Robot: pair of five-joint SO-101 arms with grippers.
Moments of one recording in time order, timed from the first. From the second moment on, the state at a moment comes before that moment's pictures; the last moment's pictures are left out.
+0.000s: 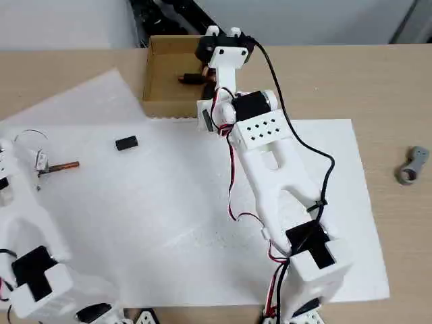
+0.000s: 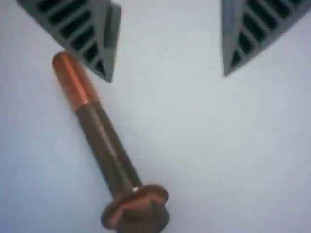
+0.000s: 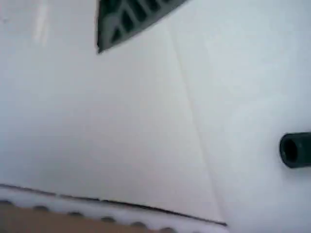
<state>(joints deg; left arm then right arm) -38.3 3.5 11.6 71.6 50.0 -25.3 12.0 -16.5 69.0 -16.8</state>
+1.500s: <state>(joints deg) -35.6 31.5 -7.8 70.1 55.3 -25.3 12.0 -16.5 69.0 -16.8</state>
